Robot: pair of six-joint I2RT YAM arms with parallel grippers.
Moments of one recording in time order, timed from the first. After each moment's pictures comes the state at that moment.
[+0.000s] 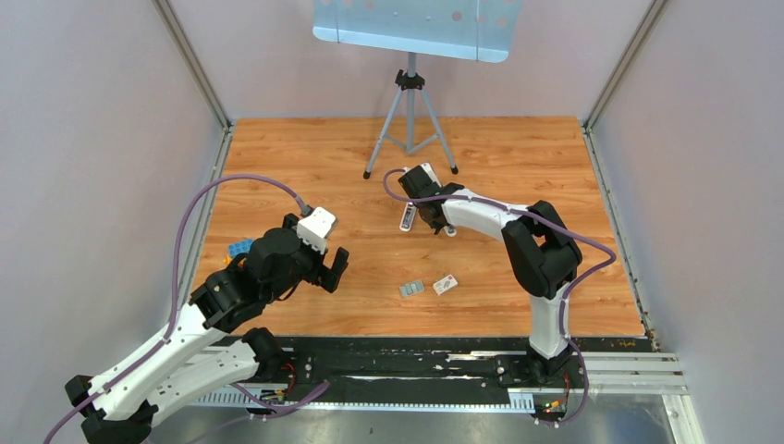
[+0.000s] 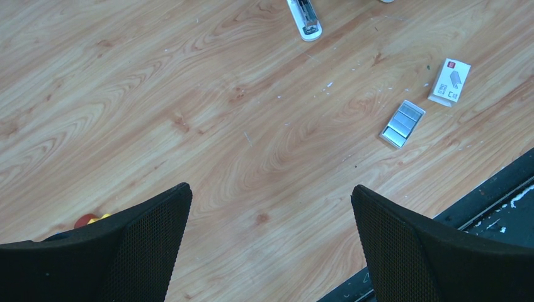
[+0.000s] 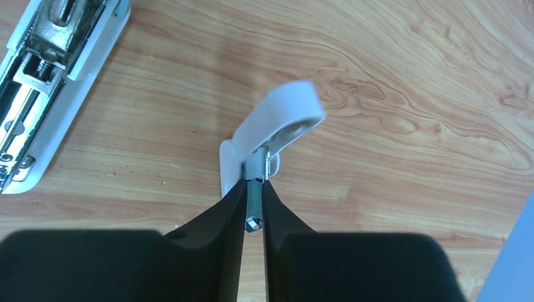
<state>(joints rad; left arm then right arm) -0.82 0.65 0.78 -0.63 -0.25 -0.05 0.68 1.95 1.36 -0.50 0.54 0.09</state>
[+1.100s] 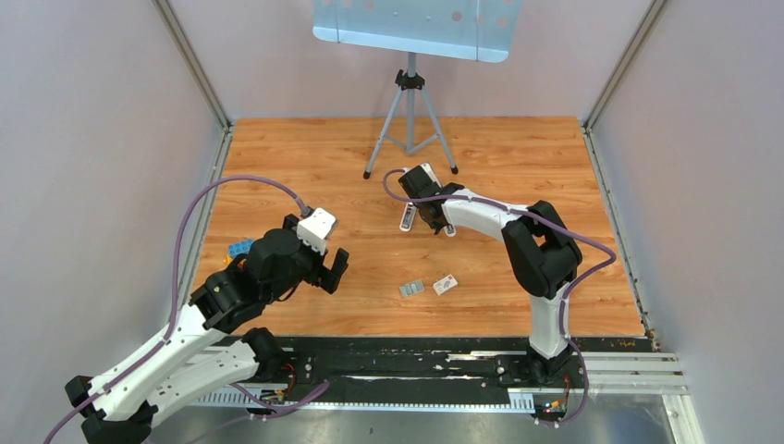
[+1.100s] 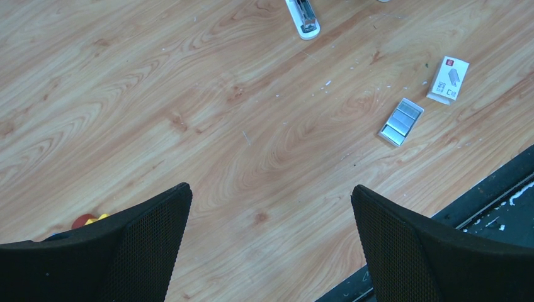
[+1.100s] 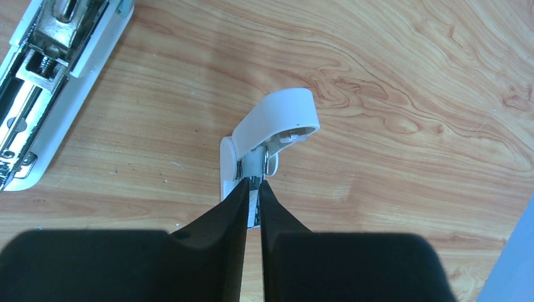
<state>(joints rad) -0.82 0.64 0.78 -0.63 -0.24 -0.05 0.68 1.95 1.36 -0.50 0.53 0.09</state>
